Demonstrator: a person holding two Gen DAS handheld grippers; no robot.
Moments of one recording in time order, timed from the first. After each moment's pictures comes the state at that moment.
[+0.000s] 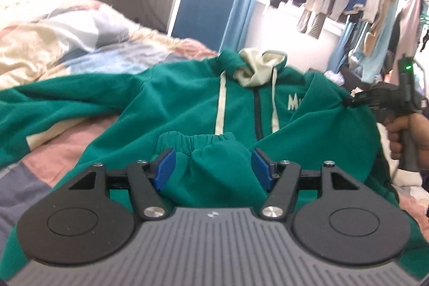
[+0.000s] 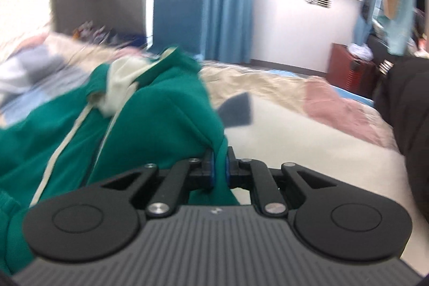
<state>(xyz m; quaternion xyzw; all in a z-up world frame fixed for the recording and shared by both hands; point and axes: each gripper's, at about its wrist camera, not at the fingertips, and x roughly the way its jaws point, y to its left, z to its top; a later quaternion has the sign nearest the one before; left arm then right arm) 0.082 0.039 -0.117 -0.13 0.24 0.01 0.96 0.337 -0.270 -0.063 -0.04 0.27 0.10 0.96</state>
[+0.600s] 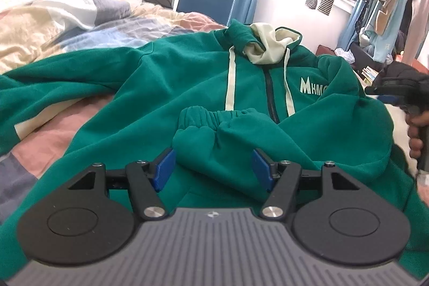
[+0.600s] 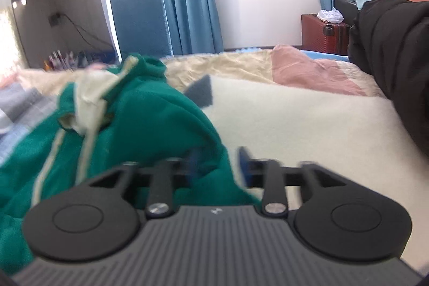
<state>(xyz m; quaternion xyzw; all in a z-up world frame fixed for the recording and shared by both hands) 0.119 0.040 -0.137 -0.13 0.31 0.02 0.94 0.330 -0.303 -0.081 0.06 0.28 0.06 0.96</state>
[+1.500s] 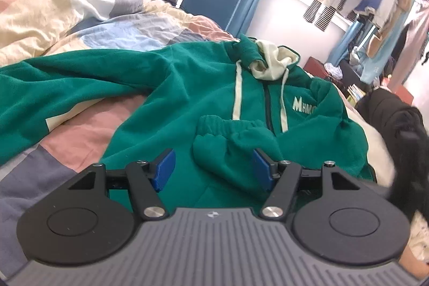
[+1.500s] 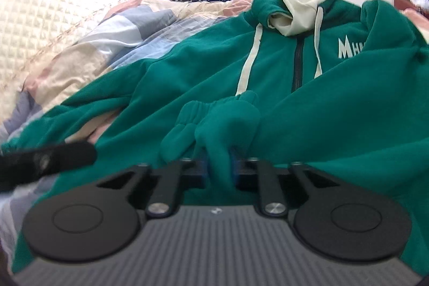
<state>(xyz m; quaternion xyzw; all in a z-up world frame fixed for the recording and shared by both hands) 0.076 0.104 -0.101 -0.20 0.31 0.00 0.93 0.168 -0.084 -0.107 0.03 0.34 0.25 0.90</state>
